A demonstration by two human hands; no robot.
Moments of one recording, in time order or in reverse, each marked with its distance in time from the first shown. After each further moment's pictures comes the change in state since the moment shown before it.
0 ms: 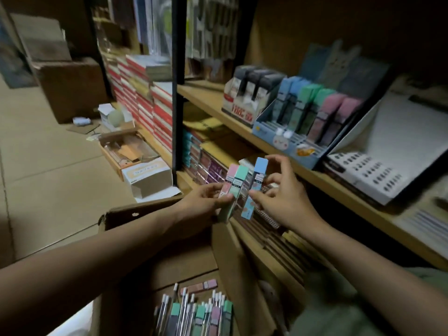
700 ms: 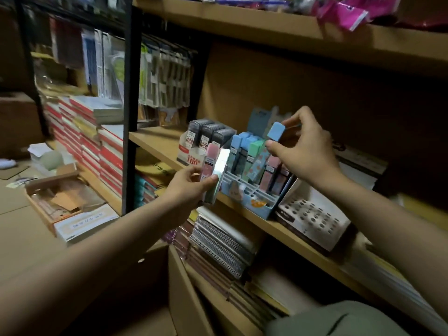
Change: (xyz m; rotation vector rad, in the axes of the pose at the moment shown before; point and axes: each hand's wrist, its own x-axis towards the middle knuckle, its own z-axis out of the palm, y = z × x) left_hand 0.044 0.116 0.059 0.122 0.130 0.328; right_hand 0.084 -0.093 -0.135 -0.420 0.477 -0.250
